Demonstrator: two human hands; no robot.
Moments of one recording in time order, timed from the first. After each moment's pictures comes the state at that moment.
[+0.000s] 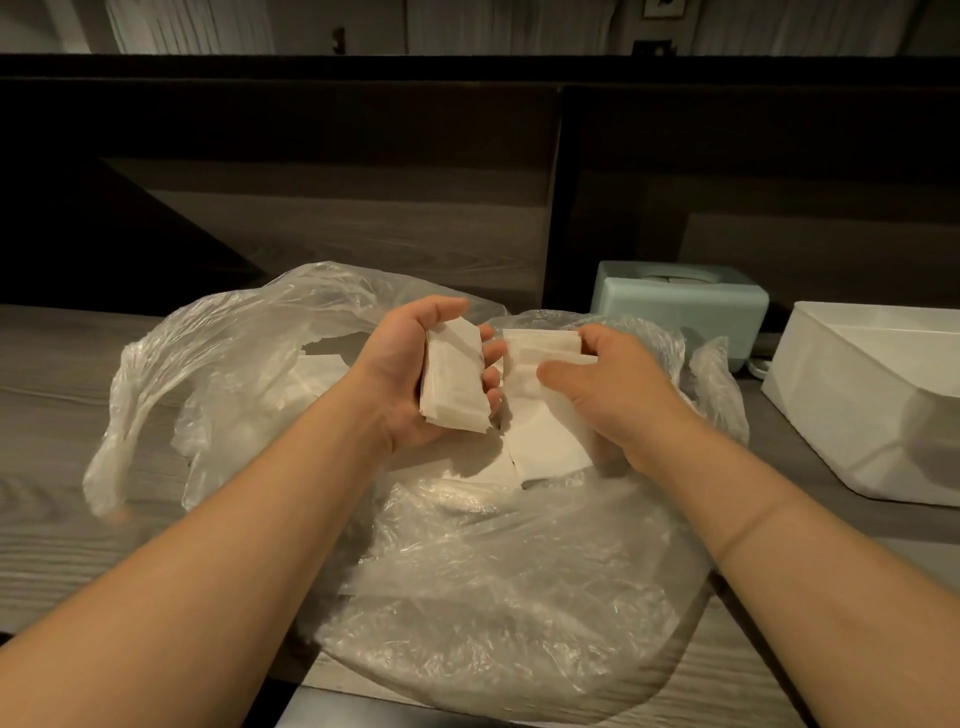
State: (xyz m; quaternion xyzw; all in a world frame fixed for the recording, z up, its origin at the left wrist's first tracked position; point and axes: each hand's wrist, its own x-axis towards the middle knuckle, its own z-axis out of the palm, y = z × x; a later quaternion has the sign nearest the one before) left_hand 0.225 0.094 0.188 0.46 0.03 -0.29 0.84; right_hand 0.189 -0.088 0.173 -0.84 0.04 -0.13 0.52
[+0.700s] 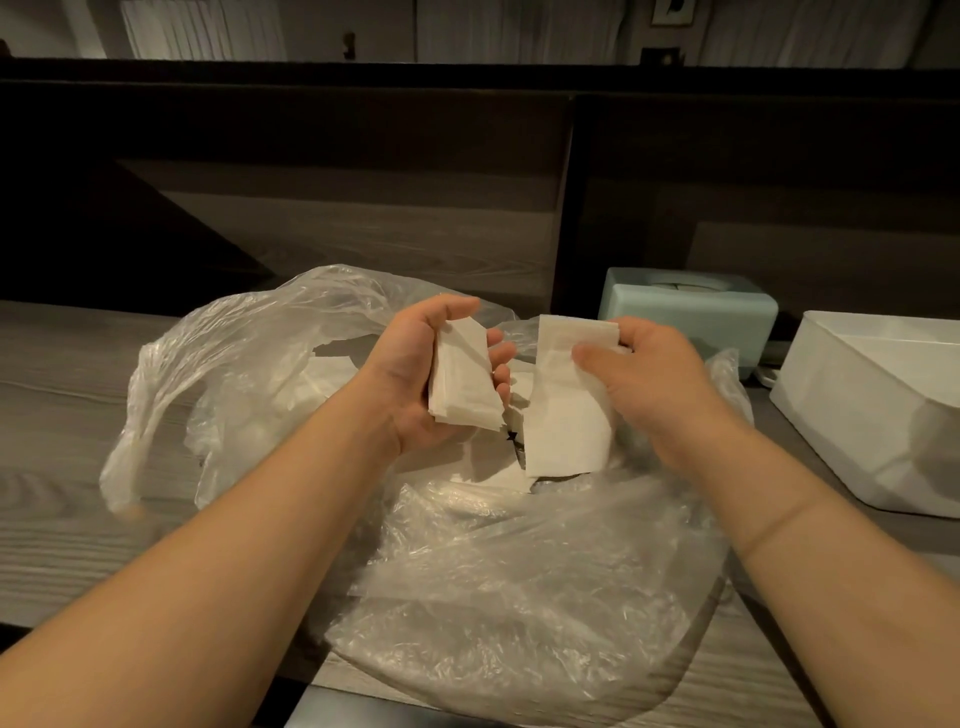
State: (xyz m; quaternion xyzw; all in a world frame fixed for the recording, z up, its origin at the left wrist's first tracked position) left_hand 0.222 0.095 0.192 0.46 0.03 -0.28 0.84; right_hand 0.187 -0.098 0.182 -0.81 0.04 -0.17 0.56
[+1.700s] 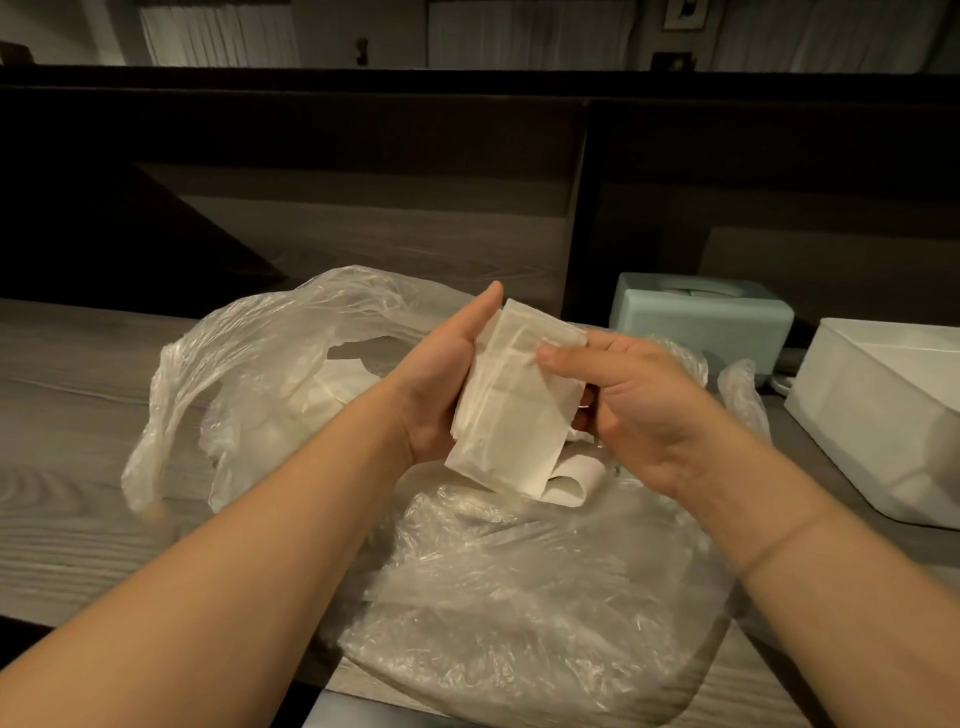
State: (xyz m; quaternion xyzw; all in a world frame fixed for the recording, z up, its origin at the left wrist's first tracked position) left_hand 0.207 0.089 0.197 0.59 -0.09 -0.25 0.76; right_hand 0.169 -0.075 0.191 -0.68 -0.04 0.01 0.73
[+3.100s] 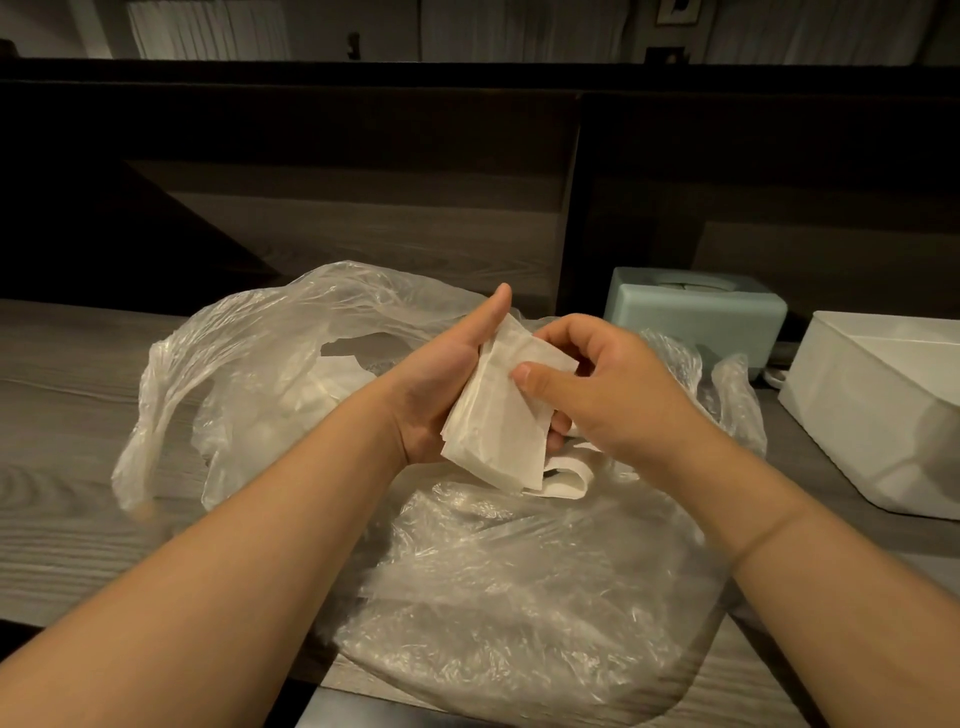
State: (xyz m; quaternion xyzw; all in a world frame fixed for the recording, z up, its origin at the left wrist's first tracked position) left_hand 0.209 0.089 0.193 0.61 -0.10 -0.30 0.73; right_hand 0.164 -0.073 0.188 -0.80 -0.12 -0.08 0.58
